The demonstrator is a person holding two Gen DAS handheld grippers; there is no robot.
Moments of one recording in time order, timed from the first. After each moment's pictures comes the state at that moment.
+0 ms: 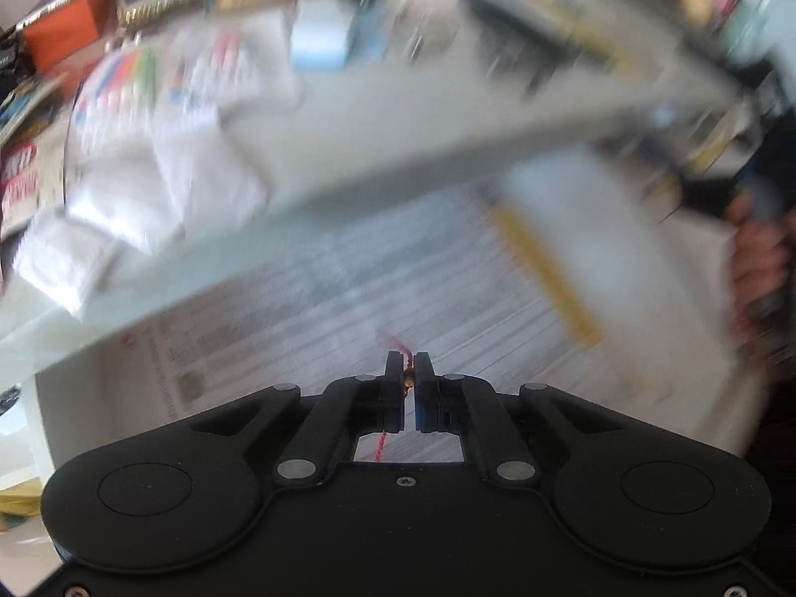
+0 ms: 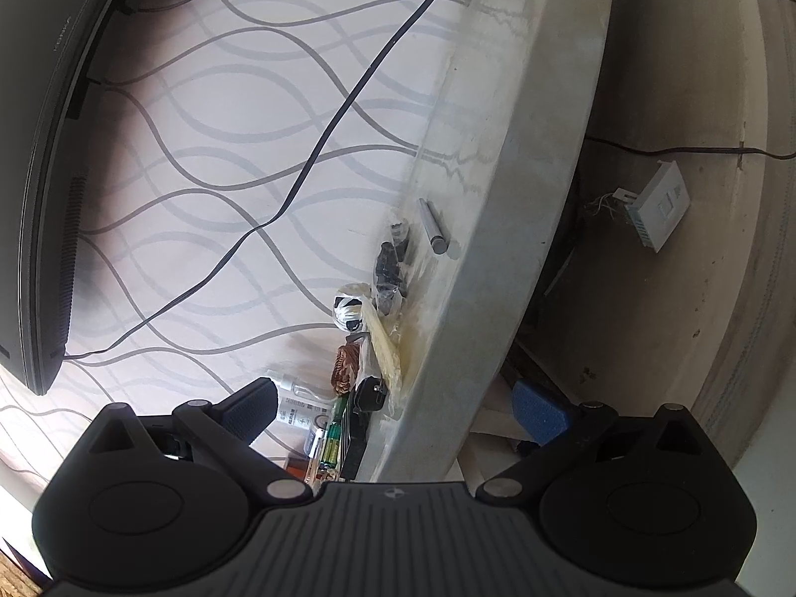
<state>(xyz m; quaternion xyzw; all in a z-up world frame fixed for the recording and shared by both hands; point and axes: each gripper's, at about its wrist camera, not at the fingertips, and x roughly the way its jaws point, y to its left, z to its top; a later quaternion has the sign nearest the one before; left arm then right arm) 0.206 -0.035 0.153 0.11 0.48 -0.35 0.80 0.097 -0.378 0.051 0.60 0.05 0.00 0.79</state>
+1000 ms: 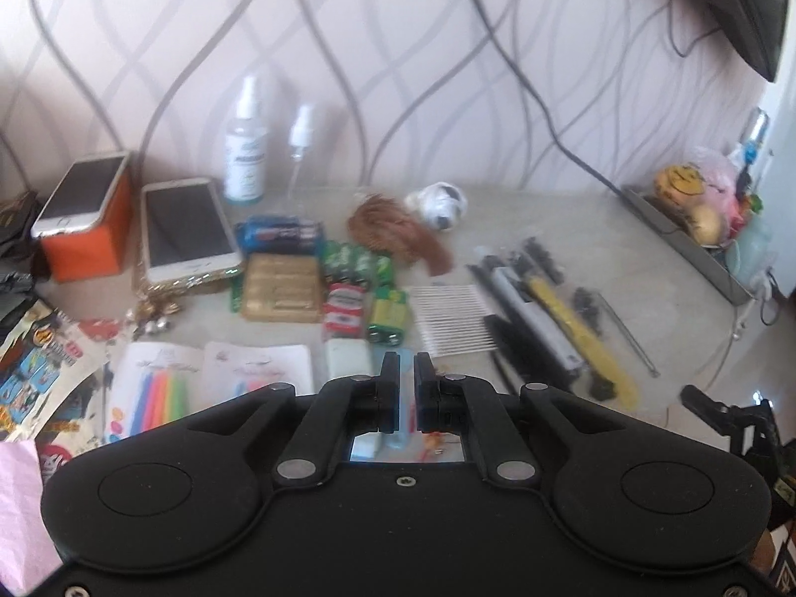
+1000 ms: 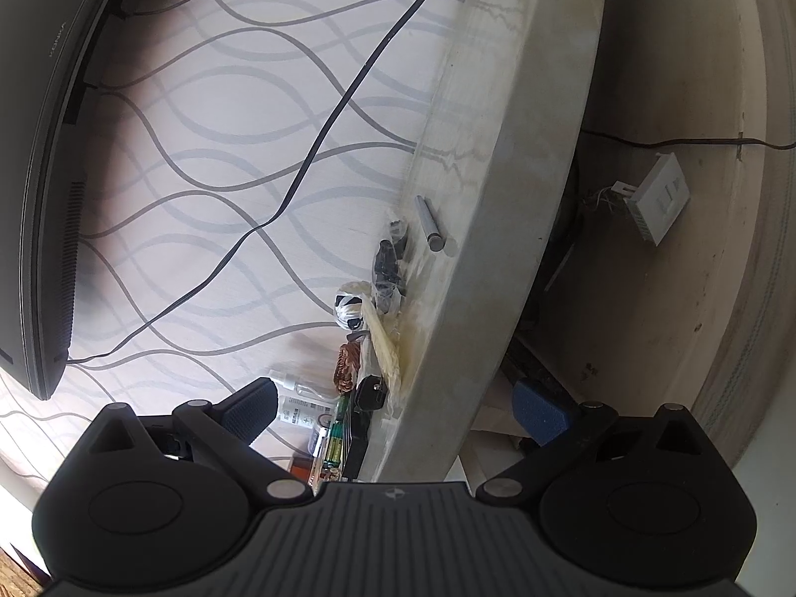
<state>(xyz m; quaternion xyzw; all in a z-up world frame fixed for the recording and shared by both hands) 0.292 -0.063 0.238 0.00 0.34 -0.32 0.88 0.096 -0.379 0.049 0.61 0.05 0.00 0.79</state>
